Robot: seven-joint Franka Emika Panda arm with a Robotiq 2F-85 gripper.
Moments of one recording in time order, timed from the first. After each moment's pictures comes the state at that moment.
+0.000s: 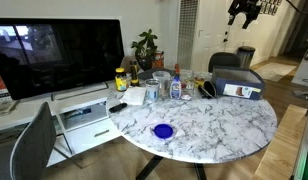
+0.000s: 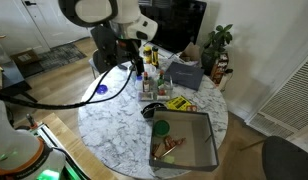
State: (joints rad) arm -0.17 -0.43 -0.21 -2.39 0.12 2.11 0.01
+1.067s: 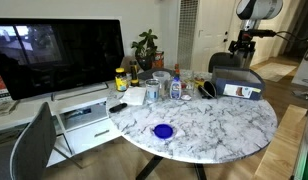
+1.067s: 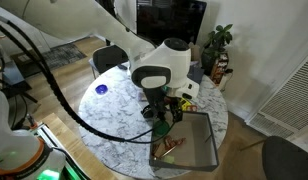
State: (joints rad) arm -0.30 0.14 -0.32 -2.24 0.14 2.45 -0.17
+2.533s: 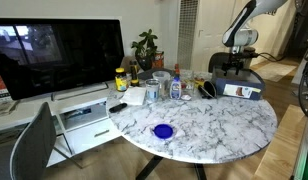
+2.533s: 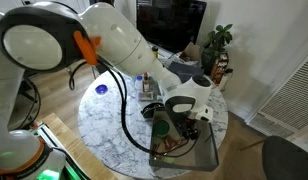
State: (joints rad) arm -0.47 0.66 -0.20 -1.84 0.15 2.47 -0.21
